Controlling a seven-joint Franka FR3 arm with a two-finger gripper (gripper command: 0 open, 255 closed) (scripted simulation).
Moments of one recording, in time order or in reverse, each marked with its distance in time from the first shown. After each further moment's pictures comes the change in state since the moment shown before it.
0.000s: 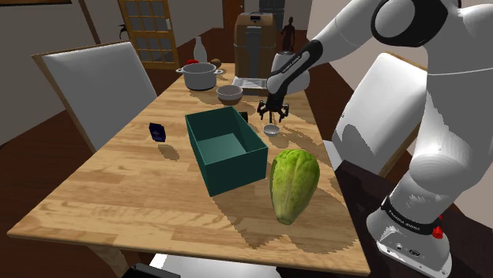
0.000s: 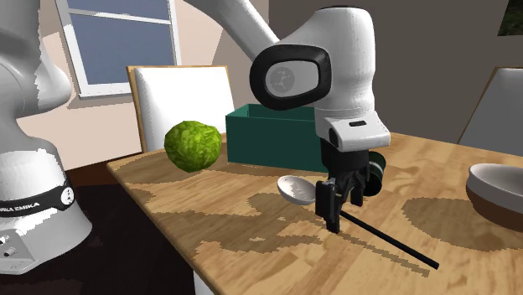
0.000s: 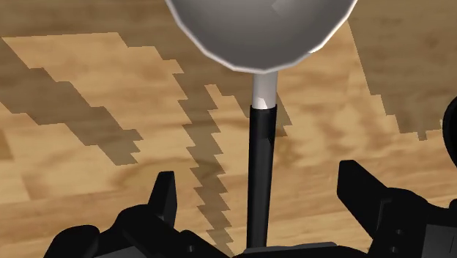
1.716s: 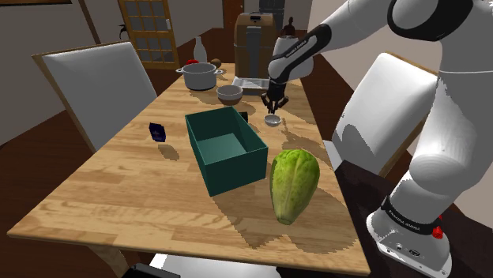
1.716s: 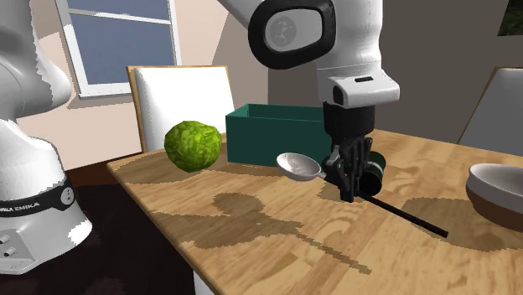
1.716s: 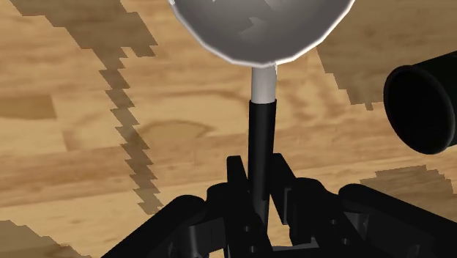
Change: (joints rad) arm 0.000 -0.098 -0.002 0.021 -0.003 -0.119 0.001
